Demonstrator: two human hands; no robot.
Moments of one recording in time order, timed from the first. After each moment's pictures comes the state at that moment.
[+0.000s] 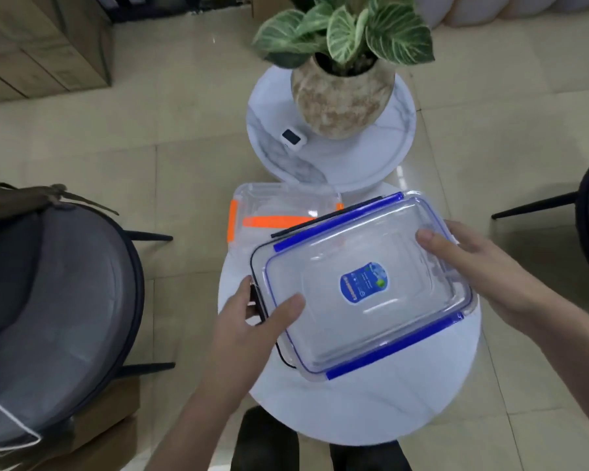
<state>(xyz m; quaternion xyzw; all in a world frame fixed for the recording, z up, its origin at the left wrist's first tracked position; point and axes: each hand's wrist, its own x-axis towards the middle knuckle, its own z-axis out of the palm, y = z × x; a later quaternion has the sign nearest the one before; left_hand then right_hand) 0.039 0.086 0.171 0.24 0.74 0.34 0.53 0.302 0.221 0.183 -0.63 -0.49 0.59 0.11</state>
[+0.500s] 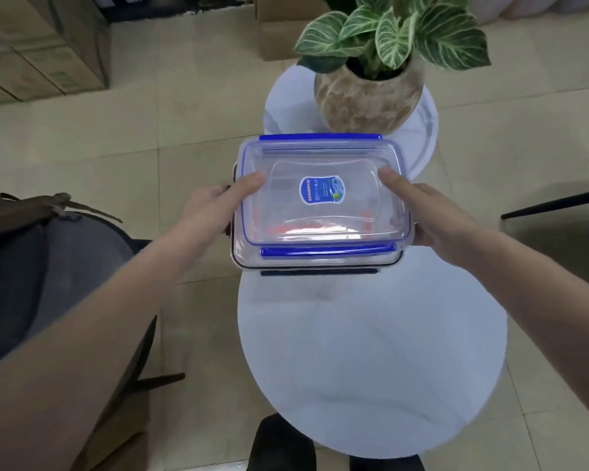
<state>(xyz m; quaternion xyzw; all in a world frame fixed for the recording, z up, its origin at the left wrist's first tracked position) -0.090 0.227 0.172 0.30 0.75 0.27 0.53 0.188 0.287 0.154 -0.61 -0.46 0.63 0.13</state>
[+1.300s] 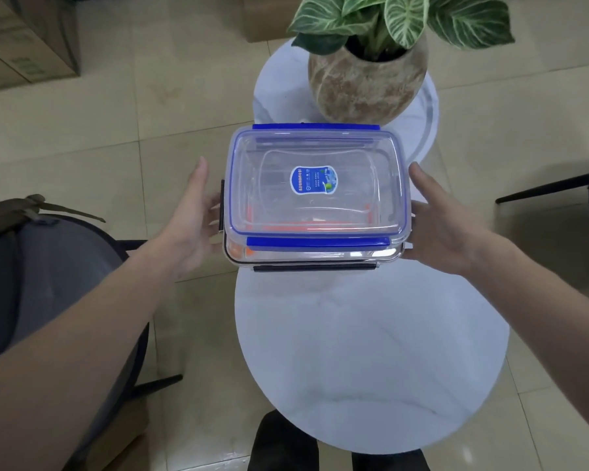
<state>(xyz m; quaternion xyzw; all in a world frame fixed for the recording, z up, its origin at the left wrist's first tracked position) -0.130 0.241 0.109 0.15 0.66 0.32 0.67 0.202 0.290 0.111 -0.59 -0.25 0.75 0.16</state>
